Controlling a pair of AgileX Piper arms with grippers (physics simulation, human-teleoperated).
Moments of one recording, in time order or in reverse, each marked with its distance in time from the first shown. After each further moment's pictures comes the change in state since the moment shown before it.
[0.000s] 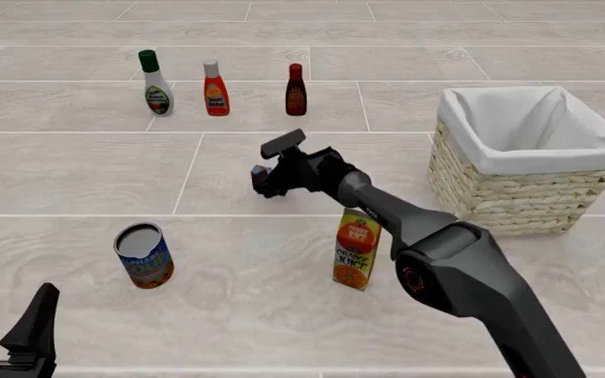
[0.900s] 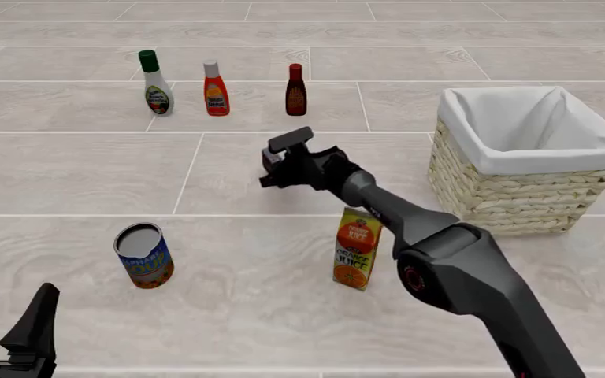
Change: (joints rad) left arm 0.000 0.000 0.000 0.000 0.000; right arm -0.024 0.027 -0.036 -0.029 0.053
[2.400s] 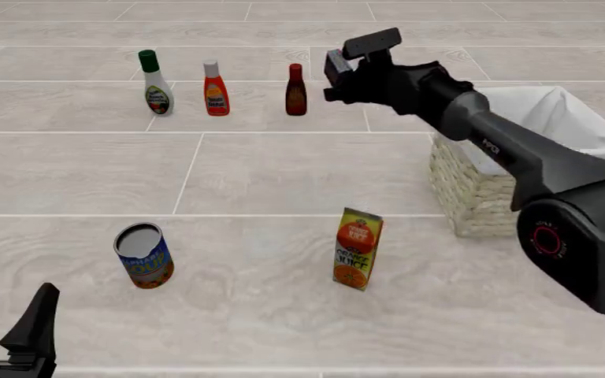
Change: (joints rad) left arm 0.000 0.000 0.000 0.000 0.000; right arm -0.179 -0.524 0.378 -0.106 -0.073
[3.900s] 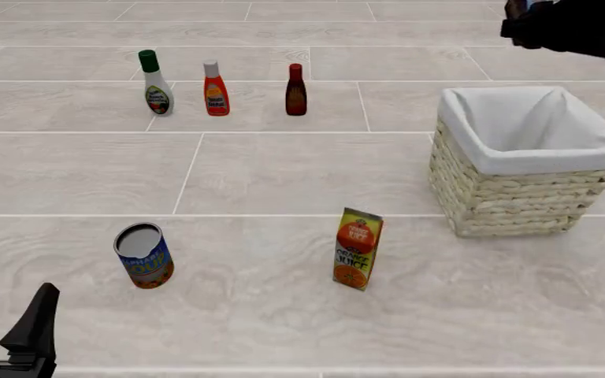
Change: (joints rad) left arm 0.000 0.000 0.000 0.000 0.000; right arm -0.400 -0.519 0.358 0.039 0.031
